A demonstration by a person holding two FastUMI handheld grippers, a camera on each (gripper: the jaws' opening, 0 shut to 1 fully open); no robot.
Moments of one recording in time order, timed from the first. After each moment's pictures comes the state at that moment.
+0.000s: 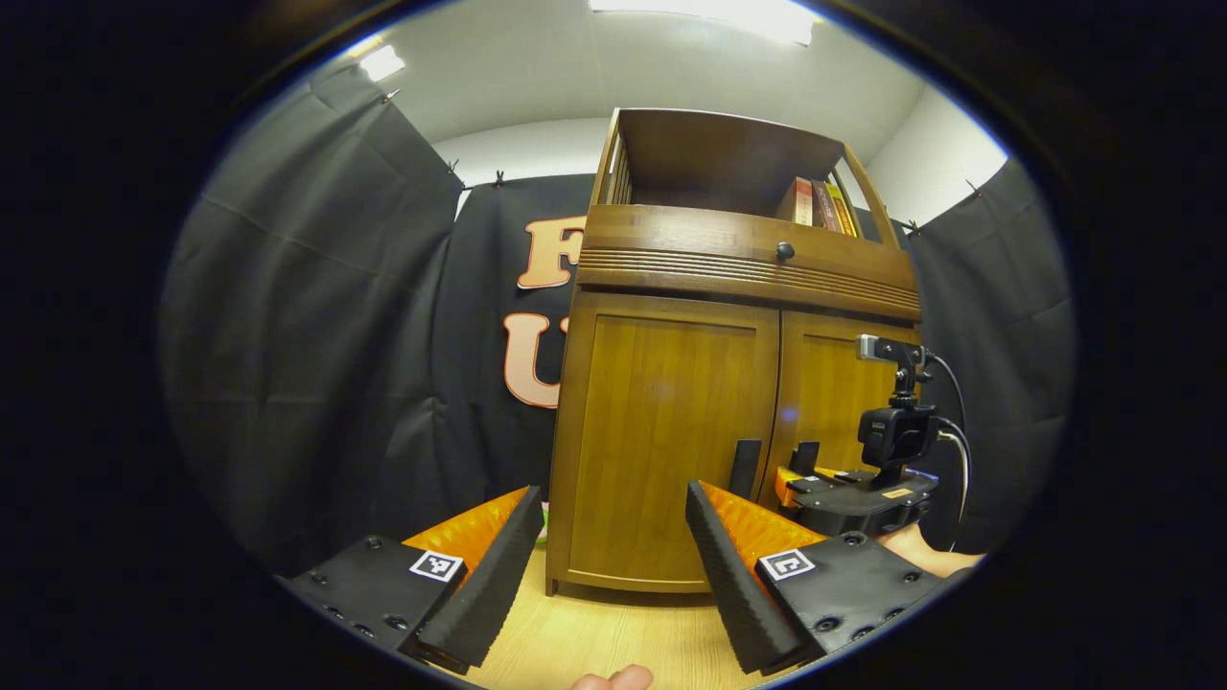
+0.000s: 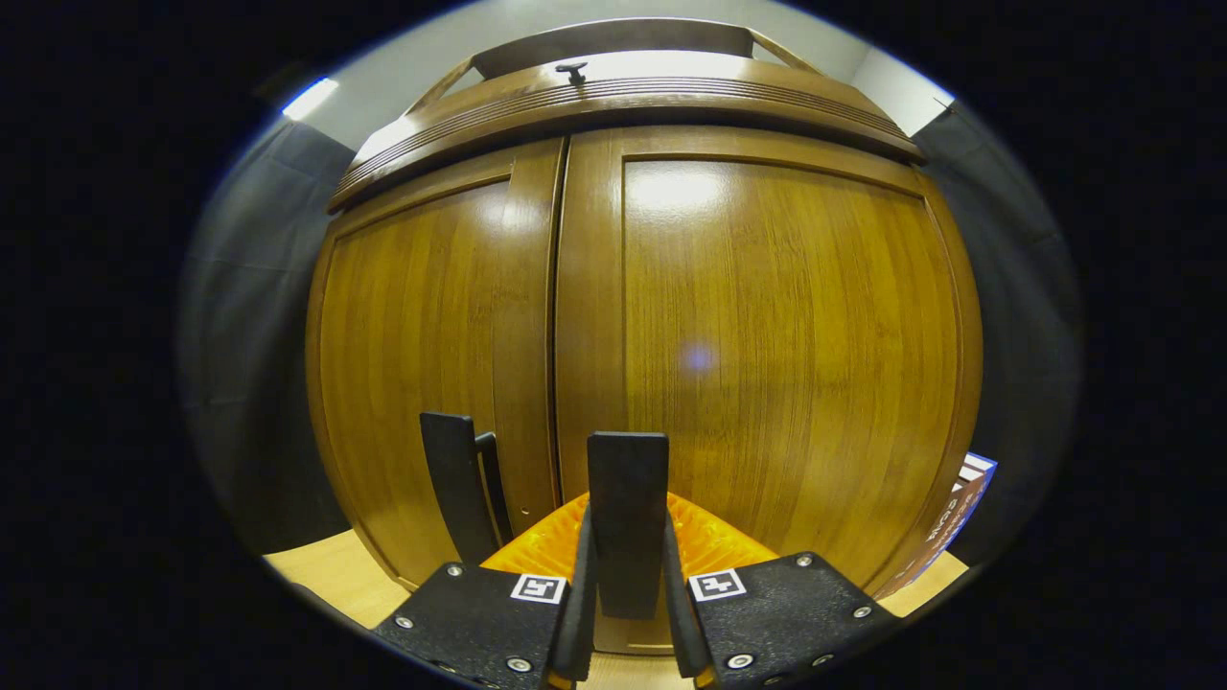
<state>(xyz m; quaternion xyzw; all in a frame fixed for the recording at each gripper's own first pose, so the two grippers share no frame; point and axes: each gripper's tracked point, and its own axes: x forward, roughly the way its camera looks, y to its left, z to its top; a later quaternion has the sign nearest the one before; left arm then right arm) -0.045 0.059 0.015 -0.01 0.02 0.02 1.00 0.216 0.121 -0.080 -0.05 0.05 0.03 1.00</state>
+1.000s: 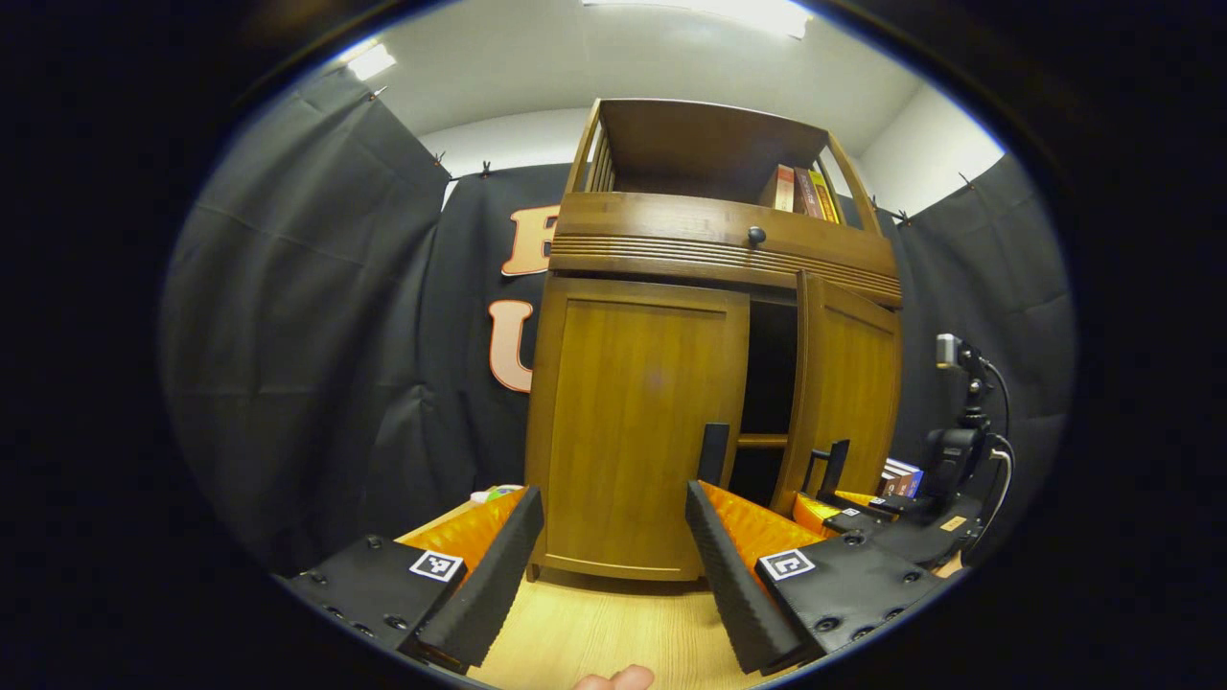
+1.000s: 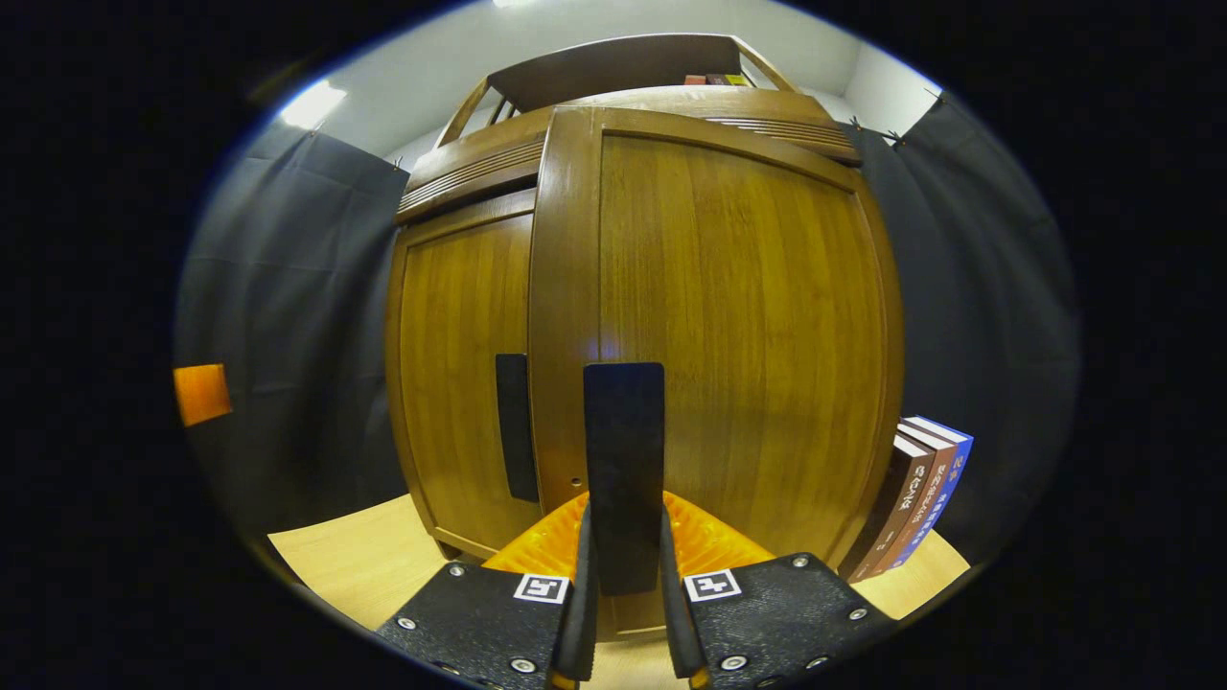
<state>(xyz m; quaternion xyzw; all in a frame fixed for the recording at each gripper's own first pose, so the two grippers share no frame) -0.045 0.018 0.006 -0.01 0.04 0.01 1.00 0.107 0.092 -0.083 -0.03 0.05 0.08 0.99</state>
